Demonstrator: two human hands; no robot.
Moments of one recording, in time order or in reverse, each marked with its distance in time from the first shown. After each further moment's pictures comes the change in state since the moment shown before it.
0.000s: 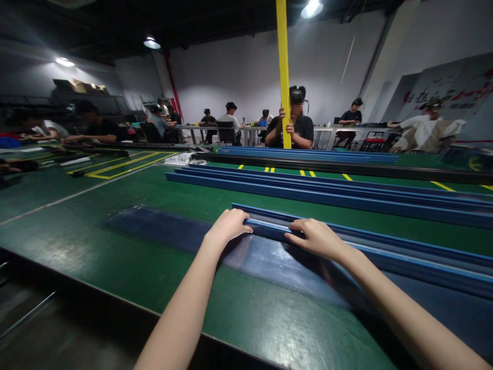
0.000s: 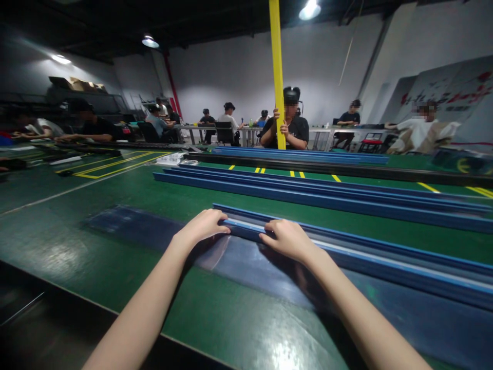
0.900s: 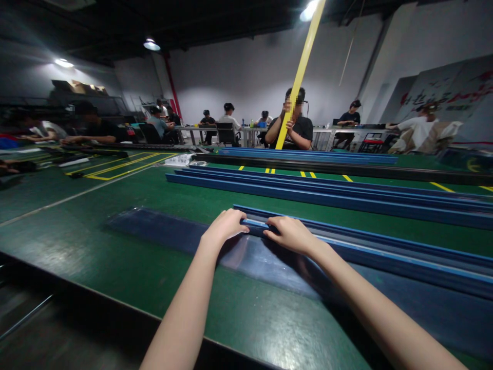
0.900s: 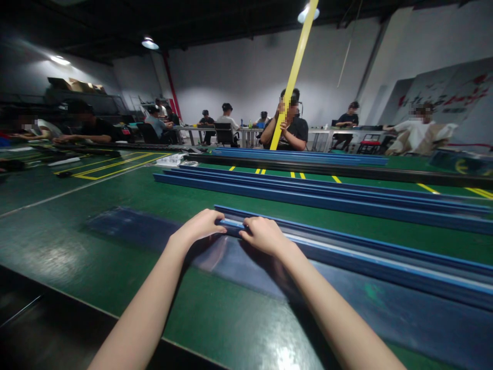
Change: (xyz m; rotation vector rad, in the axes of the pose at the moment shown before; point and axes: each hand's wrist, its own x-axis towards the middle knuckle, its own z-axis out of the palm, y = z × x) left_hand -0.002 -0.012 -0.003 -0.114 -0.015 -0.082; right_hand 0.037 -0.038 0.006 0.023 -0.003 -0.035
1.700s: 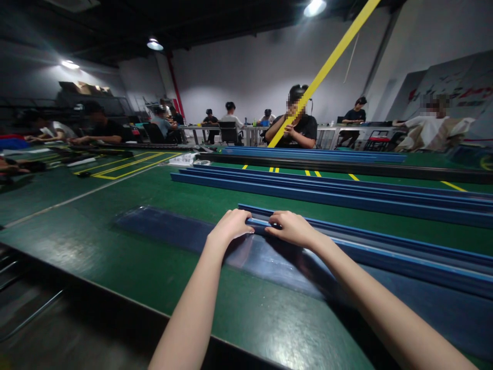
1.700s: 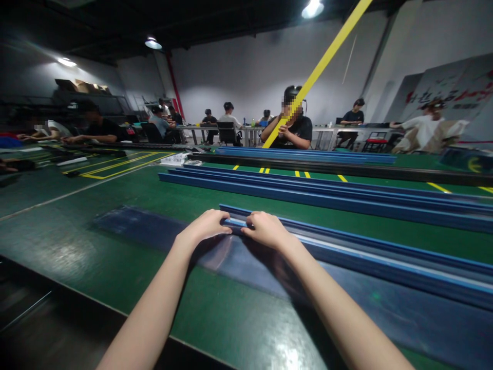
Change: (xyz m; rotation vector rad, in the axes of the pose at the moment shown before) left_hand 0.002 -0.004 0.005 0.034 0.007 0.041; right_hand 0.013 -0.003 -0.006 -0.016 -0.027 -0.020
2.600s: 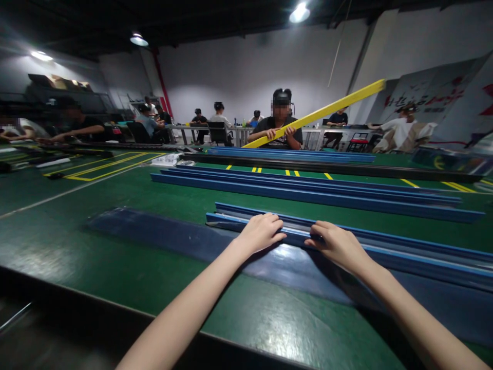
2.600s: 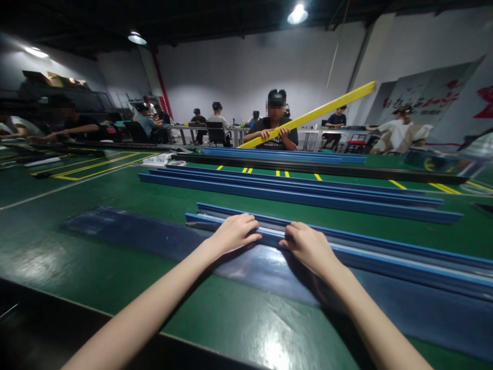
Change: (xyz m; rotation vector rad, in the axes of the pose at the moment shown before) left_hand 0.018 0.108 0.039 0.168 0.264 0.526; right_hand -0.131 0.084 -0.003 -0.147 0.149 0.244
